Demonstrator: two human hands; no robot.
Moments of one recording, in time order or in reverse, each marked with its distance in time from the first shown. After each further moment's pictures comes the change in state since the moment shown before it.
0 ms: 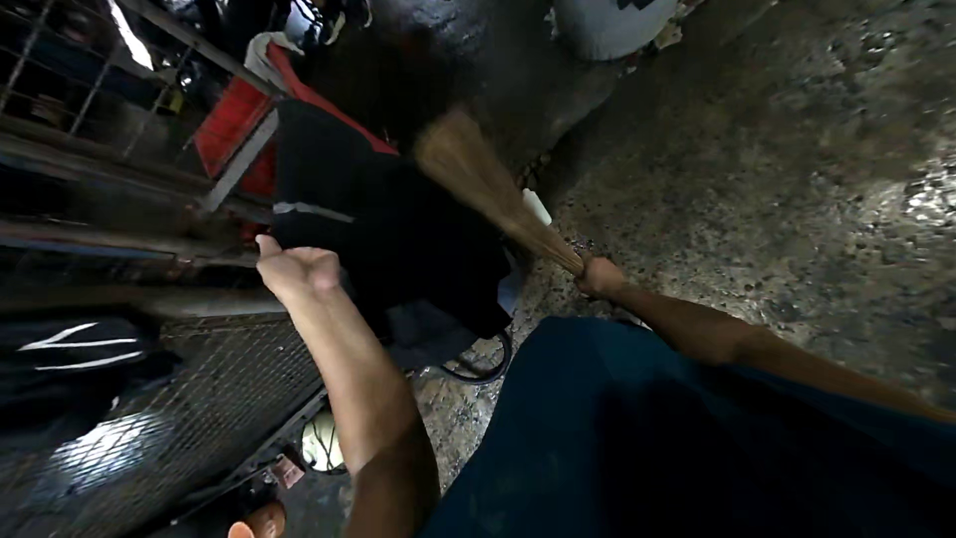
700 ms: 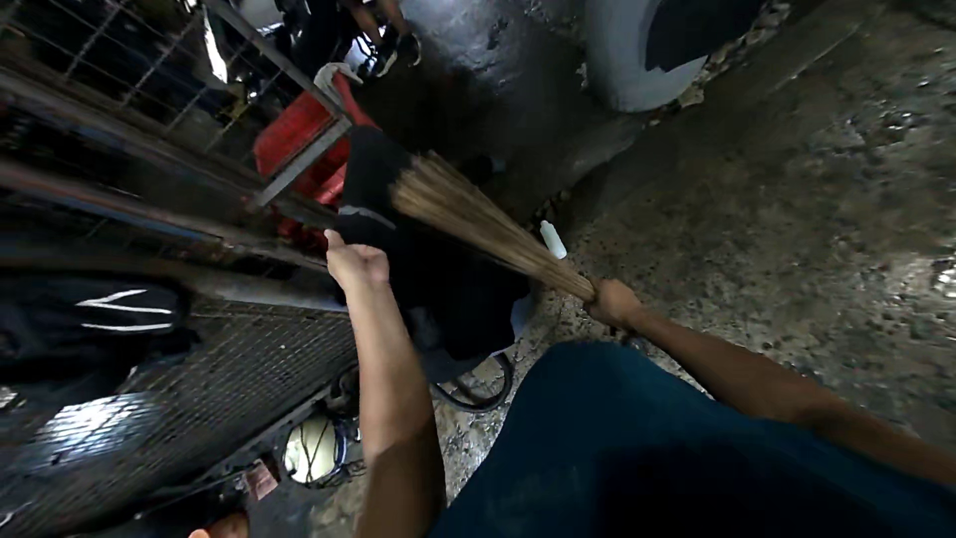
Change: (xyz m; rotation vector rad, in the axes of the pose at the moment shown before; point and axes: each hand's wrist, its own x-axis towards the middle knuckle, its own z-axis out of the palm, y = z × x) left_hand 0.004 -0.027 0.000 0.000 0.083 0.027; right_hand -0.044 -0.048 -0.052 -0.086 0.064 -0.174
